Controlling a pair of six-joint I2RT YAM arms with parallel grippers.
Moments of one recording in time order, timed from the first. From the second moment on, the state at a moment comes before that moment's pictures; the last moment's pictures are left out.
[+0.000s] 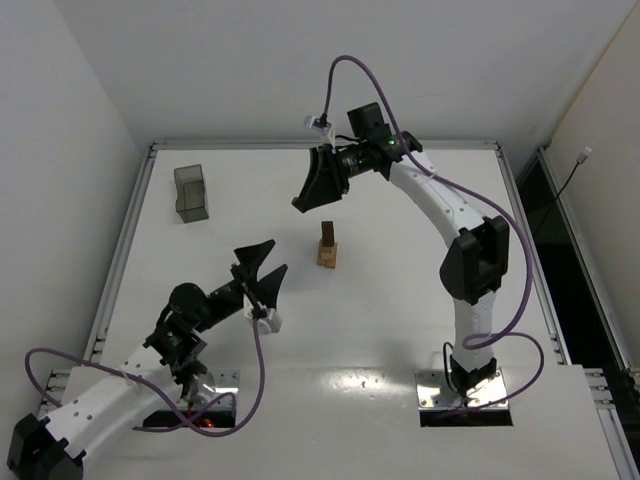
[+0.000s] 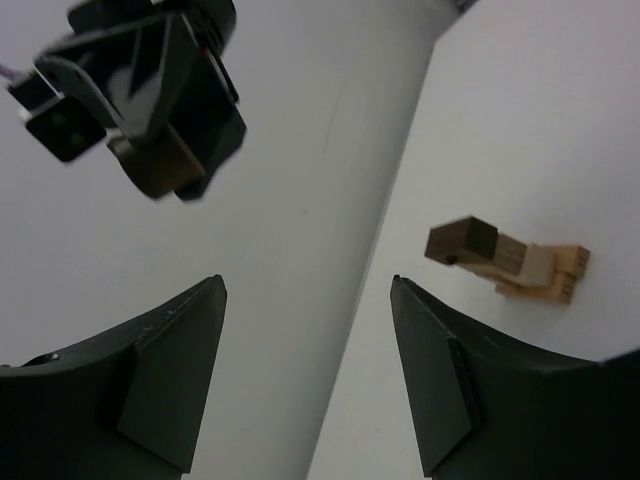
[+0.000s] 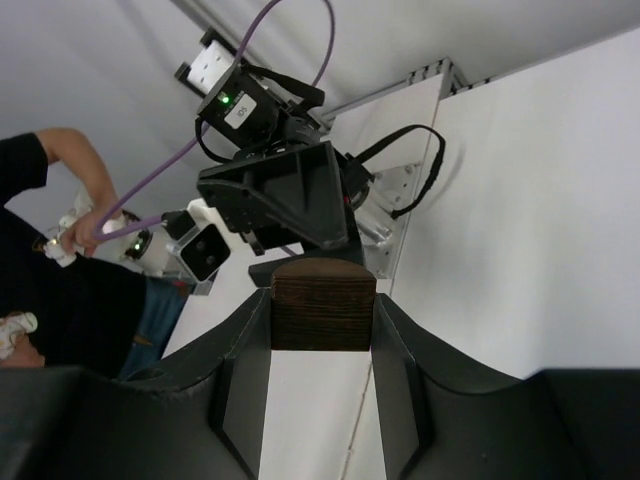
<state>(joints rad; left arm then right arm) -0.64 0.50 0.23 0.38 0.35 1.07 0.46 2.03 1.97 -0.69 -1.49 -0.06</state>
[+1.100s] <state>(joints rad) -0.85 0.82 0.27 0.96 -0.02 1.16 0.55 1.97 1.84 -0.74 -1.49 -0.23</state>
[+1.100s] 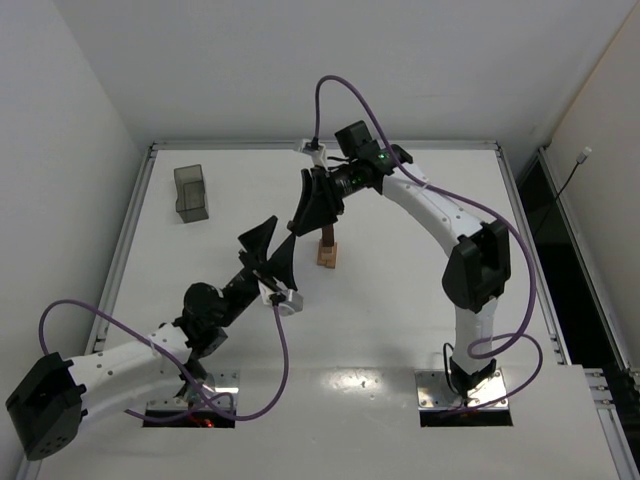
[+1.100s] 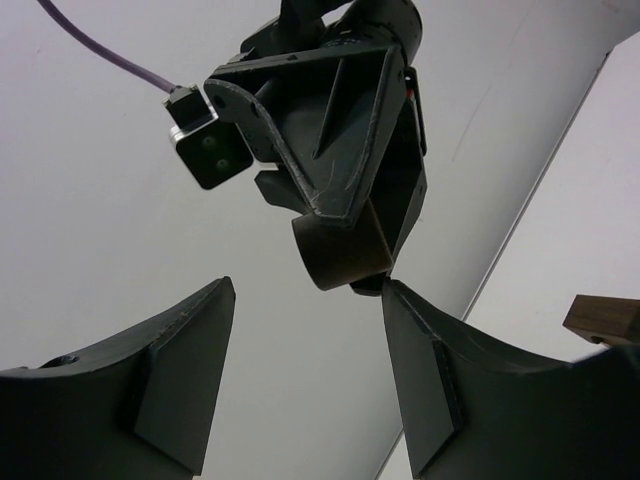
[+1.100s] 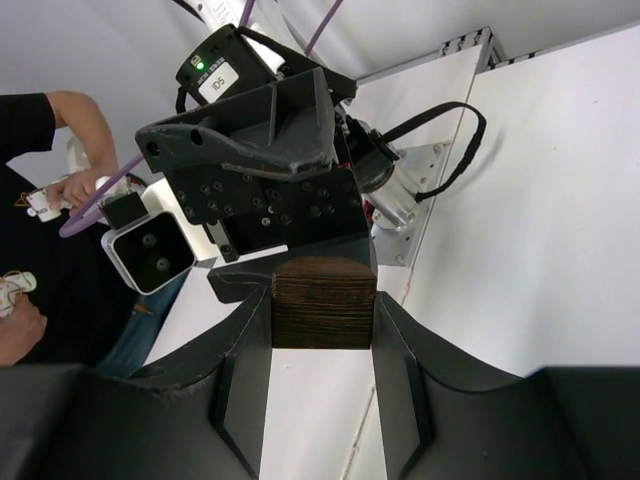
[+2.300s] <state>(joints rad) -0.92 0.85 0.30 0.96 -0.09 1.13 0.56 1.98 1.89 -0.76 -1.49 -0.28</state>
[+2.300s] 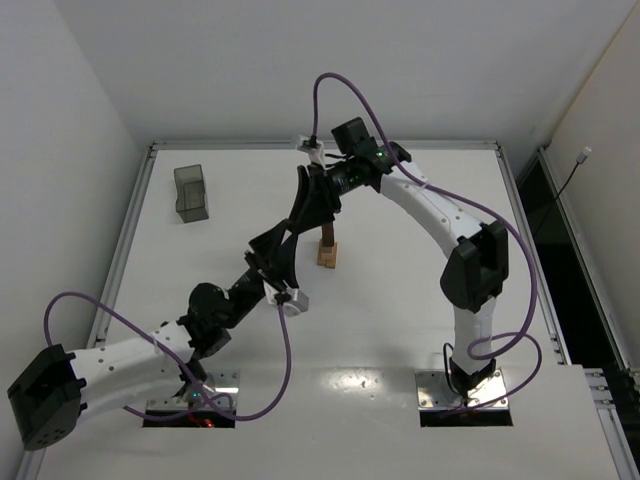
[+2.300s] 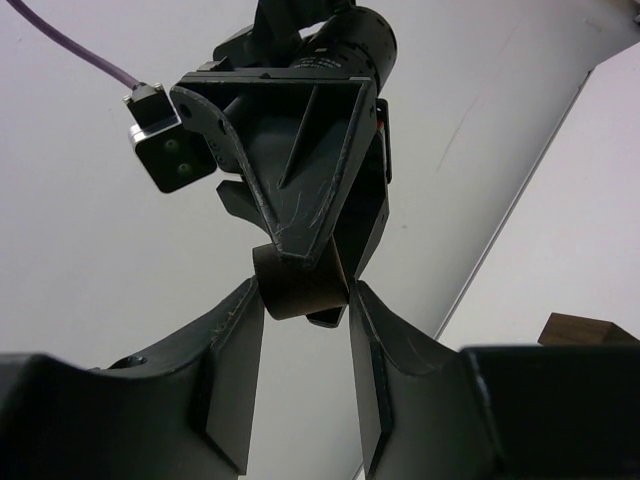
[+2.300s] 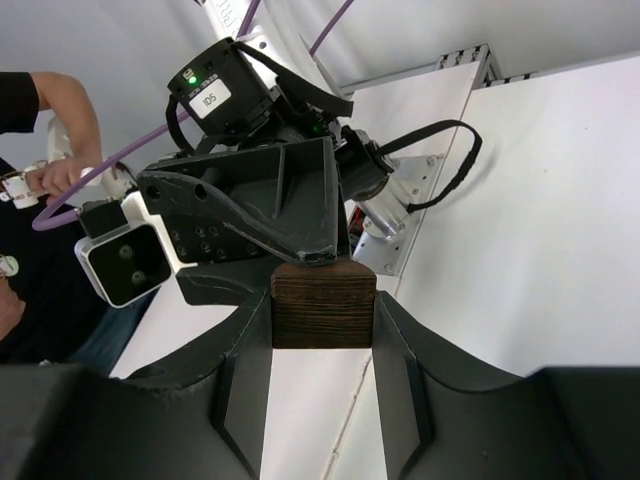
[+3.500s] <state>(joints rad) -1.14 1.09 1.06 0.04 -0.53 0.39 0.21 1.46 1.43 -0.54 -0.43 -0.38</state>
